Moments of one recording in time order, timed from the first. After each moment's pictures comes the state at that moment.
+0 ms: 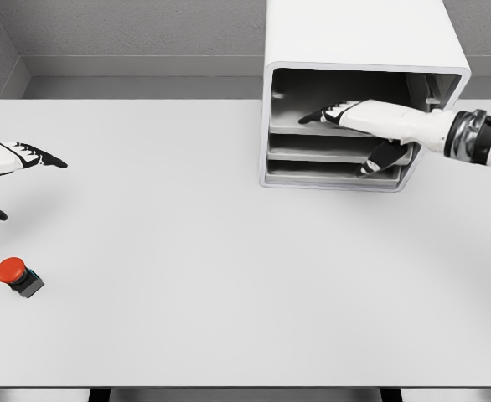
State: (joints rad) left arm -0.56 1.10 -0.56 -1.35 -0.10 -0.61 -0.61; right arm -0.74 -0.74 0.64 -1.47 0.12 -0.33 0.61
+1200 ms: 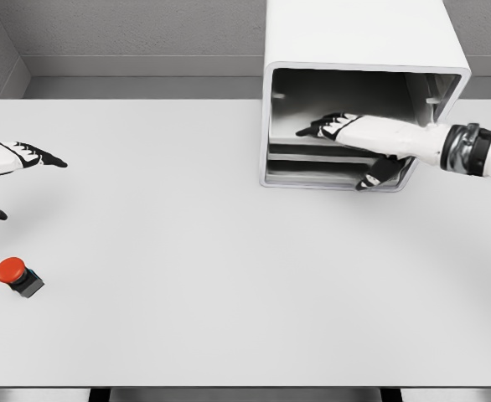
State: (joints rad) left arm -0.56 1.10 -0.56 -1.35 -0.10 -0.61 -0.61; right arm -0.72 -0.77 0.68 -1.51 0.14 -0.35 0.61
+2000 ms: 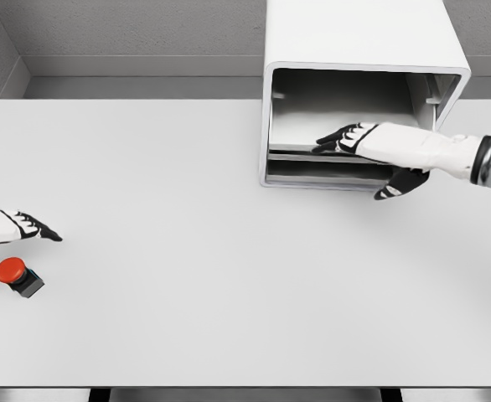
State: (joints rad) left arm -0.43 1.26 -0.69 -1.48 -0.10 -0.61 -0.61; right arm -0.61 -0.87 0.58 -1.63 0.14 -0.40 0.61
